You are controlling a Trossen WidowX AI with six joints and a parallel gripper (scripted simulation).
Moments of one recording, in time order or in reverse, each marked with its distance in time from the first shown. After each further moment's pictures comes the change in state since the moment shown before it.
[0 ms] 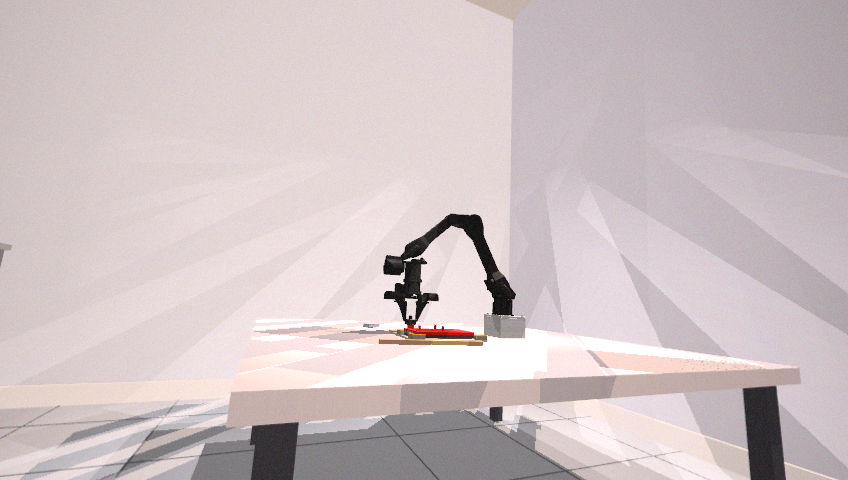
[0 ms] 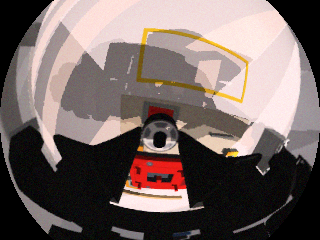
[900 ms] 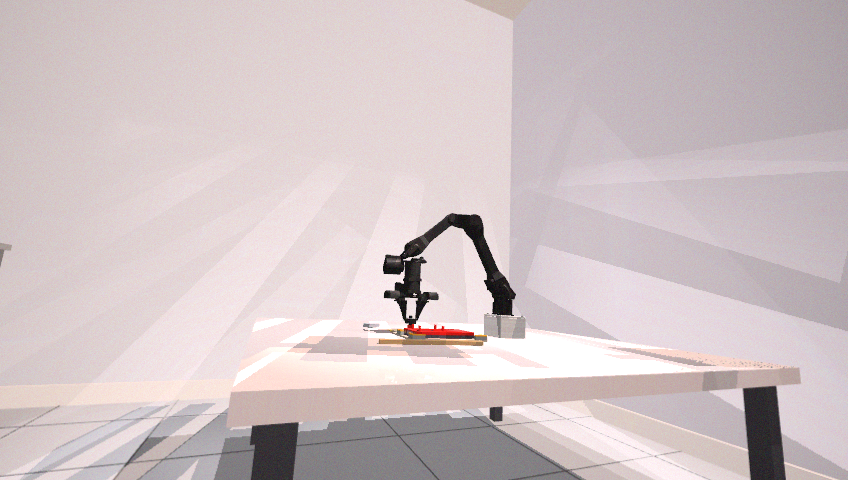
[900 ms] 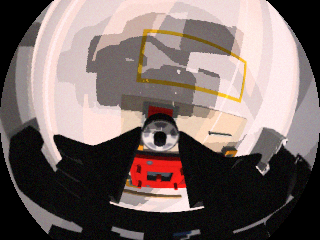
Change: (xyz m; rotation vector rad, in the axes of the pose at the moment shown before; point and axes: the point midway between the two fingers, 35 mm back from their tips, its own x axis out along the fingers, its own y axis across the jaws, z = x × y) arm -0.004 0.000 0.000 0.001 0.001 -0.004
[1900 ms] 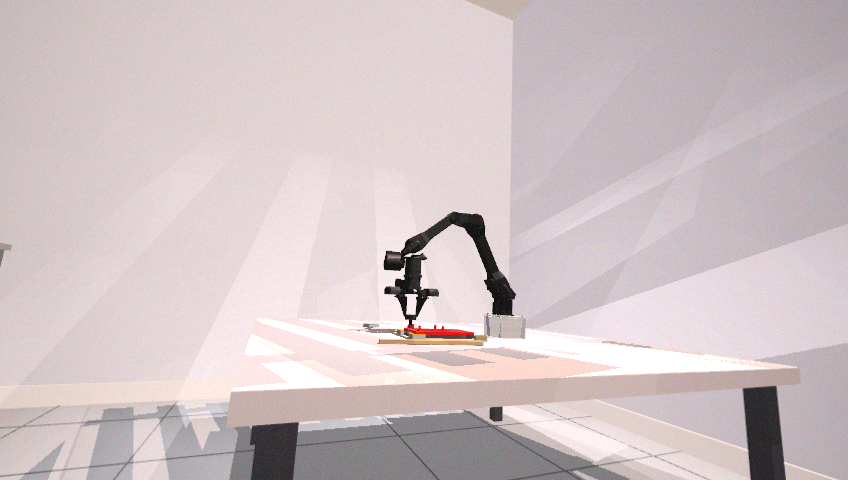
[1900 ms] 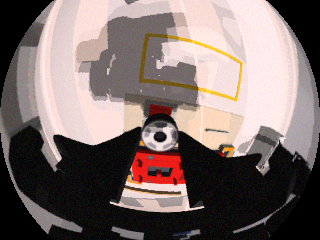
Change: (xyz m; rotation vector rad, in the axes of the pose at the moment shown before) arm -0.013 0.000 0.000 0.000 0.000 0.005
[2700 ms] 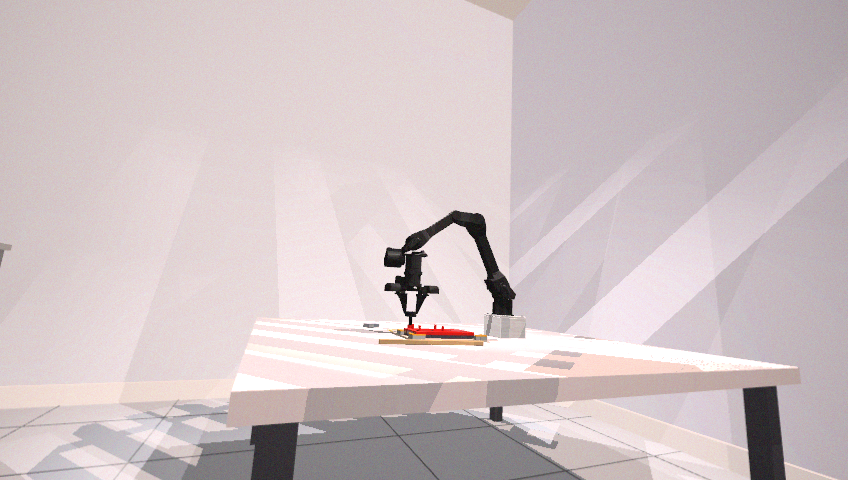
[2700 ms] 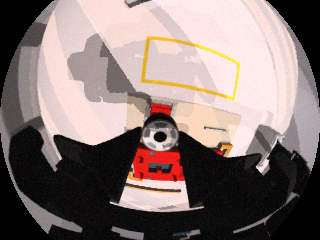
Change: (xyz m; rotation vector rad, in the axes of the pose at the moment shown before) arm -0.010 0.000 0.000 0.000 0.000 0.005
